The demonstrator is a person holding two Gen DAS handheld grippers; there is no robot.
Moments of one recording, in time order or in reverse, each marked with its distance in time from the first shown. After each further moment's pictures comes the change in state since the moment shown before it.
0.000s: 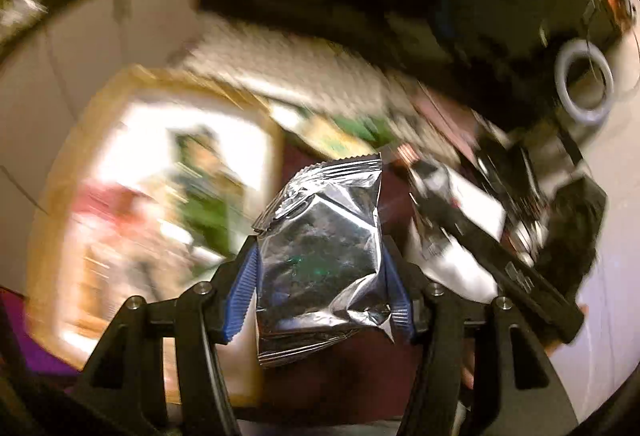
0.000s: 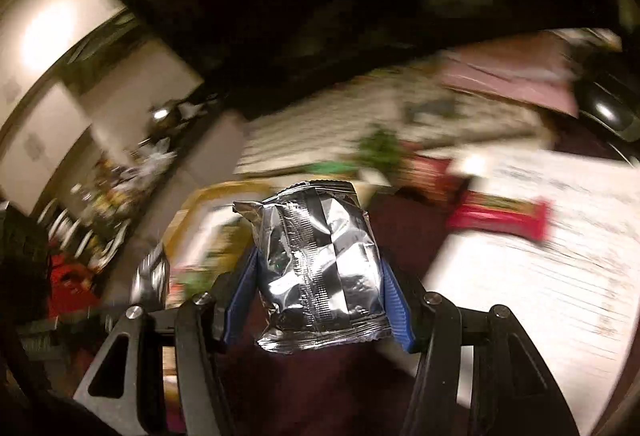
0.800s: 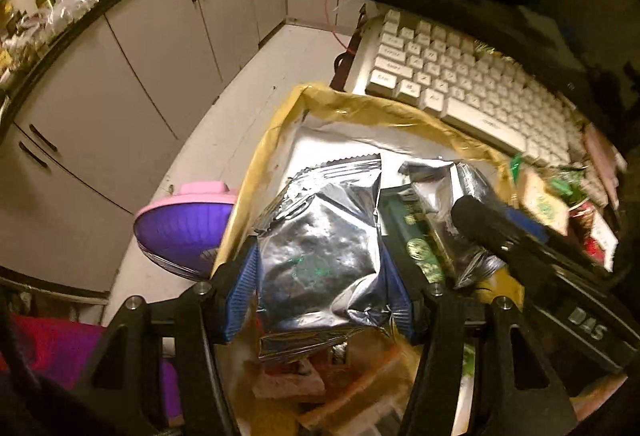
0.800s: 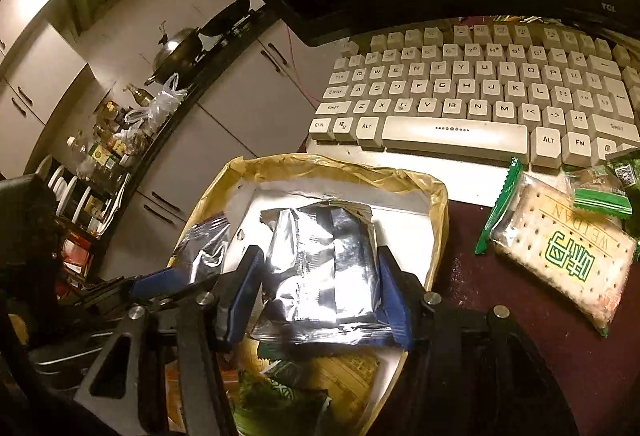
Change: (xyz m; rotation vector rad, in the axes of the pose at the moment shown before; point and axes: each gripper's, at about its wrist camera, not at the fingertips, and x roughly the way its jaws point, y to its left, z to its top) left arm 0.081 0.124 0.057 -0.011 0.147 0.291; right arm 0.177 0.093 0.024 -0.047 0.229 0.033
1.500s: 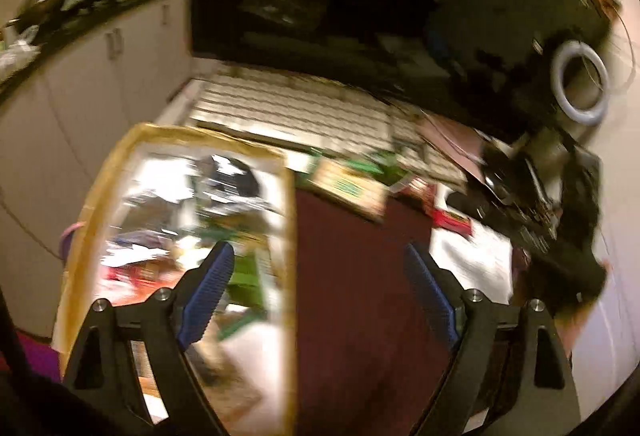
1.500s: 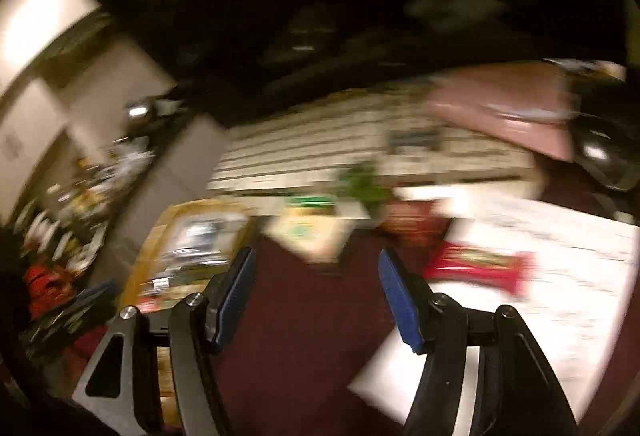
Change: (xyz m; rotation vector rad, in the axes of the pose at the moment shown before) left arm -0.098 -0.116 -0.069 0.130 -0.194 -0.316; right arm -0.179 -0.127 -0.029 0.113 -0.204 -0.209
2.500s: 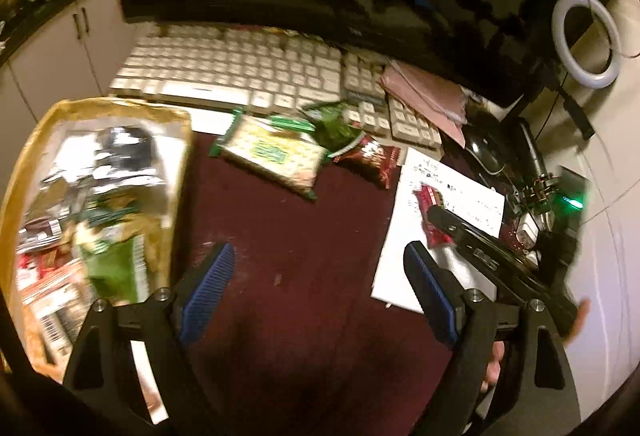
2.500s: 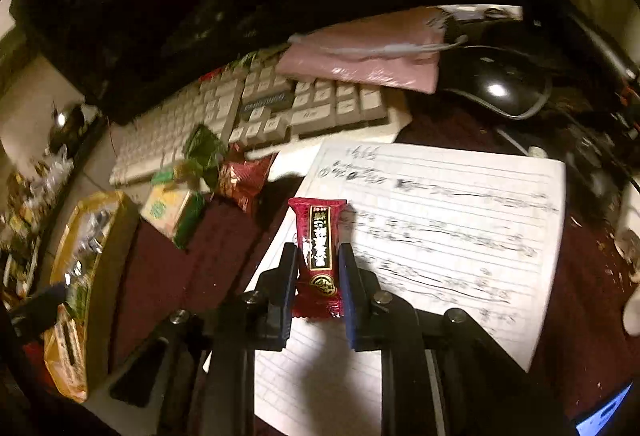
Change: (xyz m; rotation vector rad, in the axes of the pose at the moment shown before) left arm 0.072 -0.064 0.003 0.005 0.141 -0.027; right arm 0.004 -0.064 -0.033 0.098 0.009 -0.188
